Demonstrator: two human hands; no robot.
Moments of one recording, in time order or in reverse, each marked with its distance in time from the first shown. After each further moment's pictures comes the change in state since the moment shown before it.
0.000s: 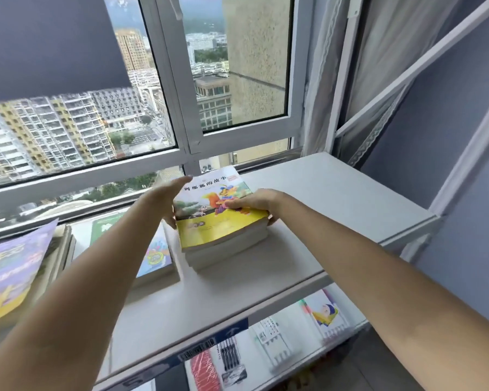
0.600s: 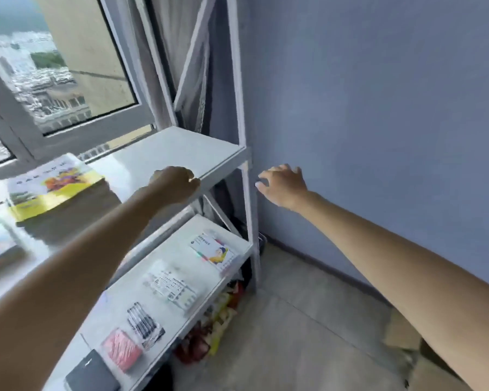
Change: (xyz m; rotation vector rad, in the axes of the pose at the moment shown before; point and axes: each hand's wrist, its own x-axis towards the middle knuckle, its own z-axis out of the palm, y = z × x) left_hand -0.183 -0.069 0.262 1.324 0.007 1.046; right_hand -0.291 0.293 -0.064 -0.528 0.703 0.095
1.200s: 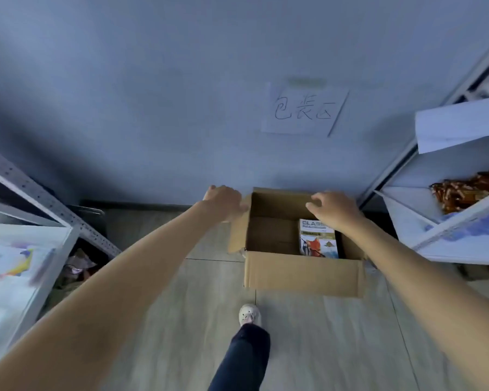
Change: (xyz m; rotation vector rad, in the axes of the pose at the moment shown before) left_hand -0.127 0.565 0.192 0.160 -0.408 0.870; right_hand -0.430 0.441 0.013 -0.005 -0.194 0.887
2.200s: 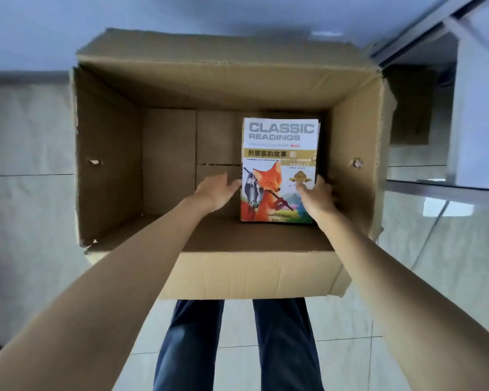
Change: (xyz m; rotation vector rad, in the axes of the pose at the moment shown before) left_hand 0.420 0.221 0.387 -0.619 -0.663 -0.254; right_hand 0.288 0.303 0.414 0.727 -0.414 0.810
